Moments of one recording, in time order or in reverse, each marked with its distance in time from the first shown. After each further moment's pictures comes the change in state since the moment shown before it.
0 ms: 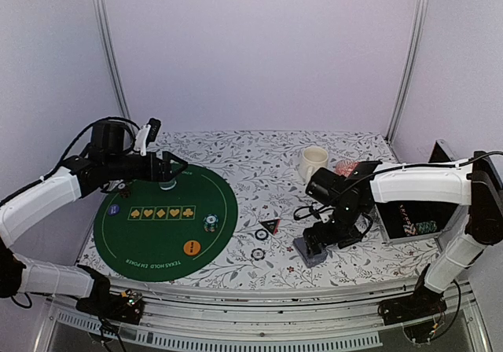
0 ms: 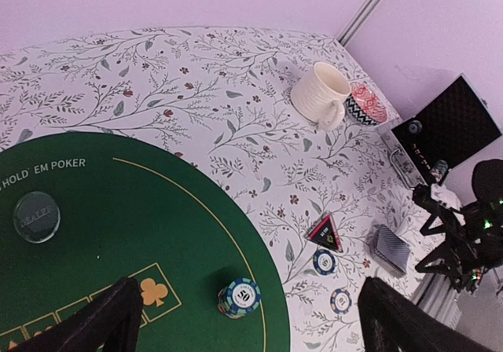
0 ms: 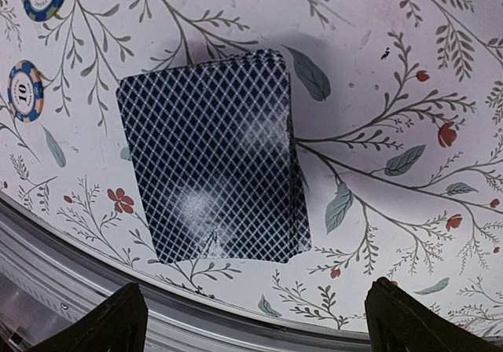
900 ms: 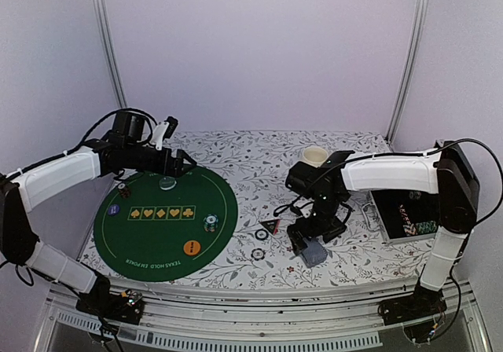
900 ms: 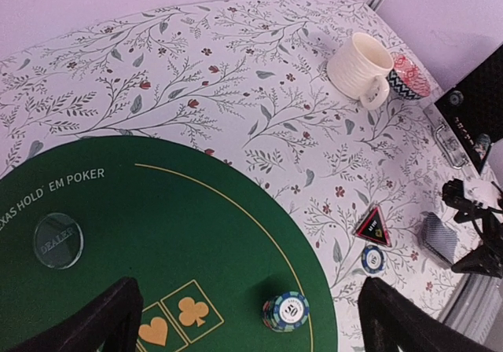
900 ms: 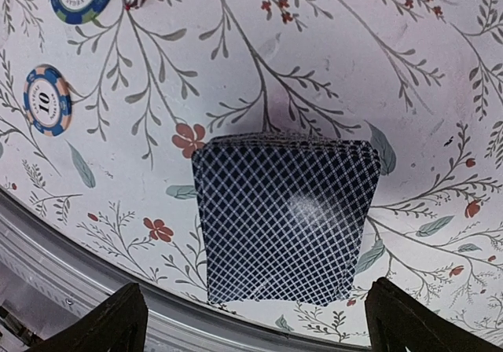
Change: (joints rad) left arm -0.007 0.241 0.167 -0.061 -0.063 0.143; right arm 0.006 0.227 0.241 -0.095 -0.048 -0.143
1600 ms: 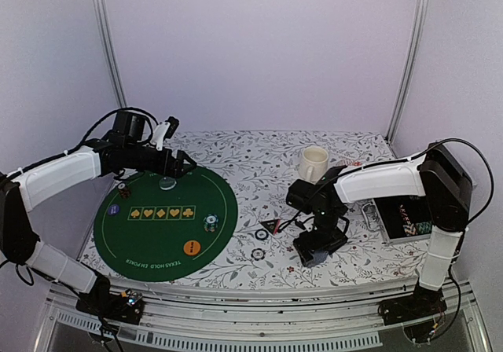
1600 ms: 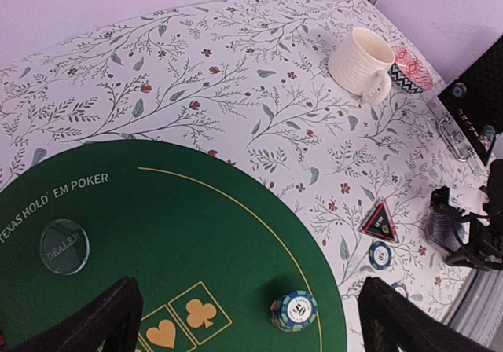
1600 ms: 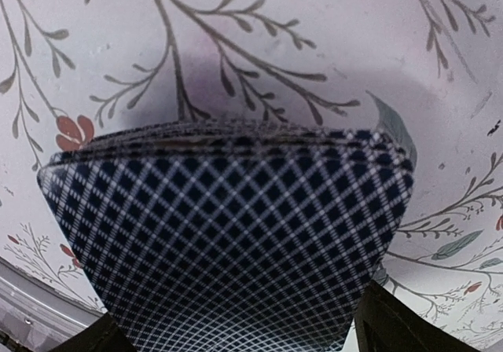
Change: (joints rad) left arm 0.000 0.008 0.004 -0.001 -0.006 0.045; right arm 0.006 0.060 -0.109 0.060 0.036 0.010
